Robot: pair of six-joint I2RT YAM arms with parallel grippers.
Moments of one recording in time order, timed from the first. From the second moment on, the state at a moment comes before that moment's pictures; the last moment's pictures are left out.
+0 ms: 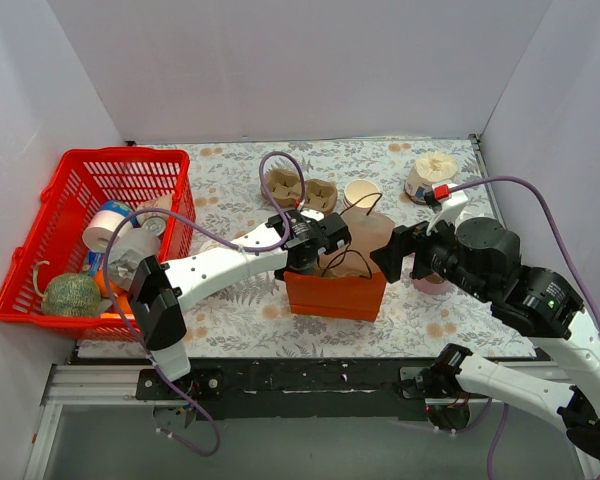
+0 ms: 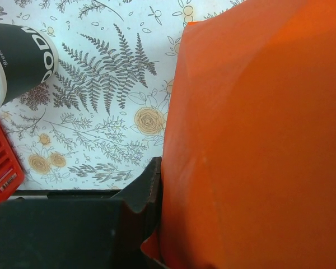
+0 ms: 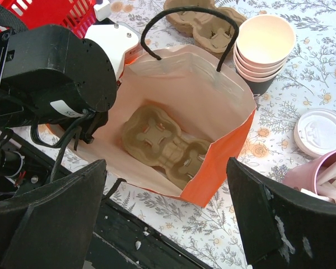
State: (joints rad) left arm -1.04 1.74 1.60 -1.28 -0.42 -0.79; right arm 0.88 0.78 1.26 -0.88 0.20 0.34
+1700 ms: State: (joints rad) left arm -1.04 1.37 1.76 -1.28 -0.46 -0.85; right arm 0.86 1.07 1.56 -0.91 0.31 0.32
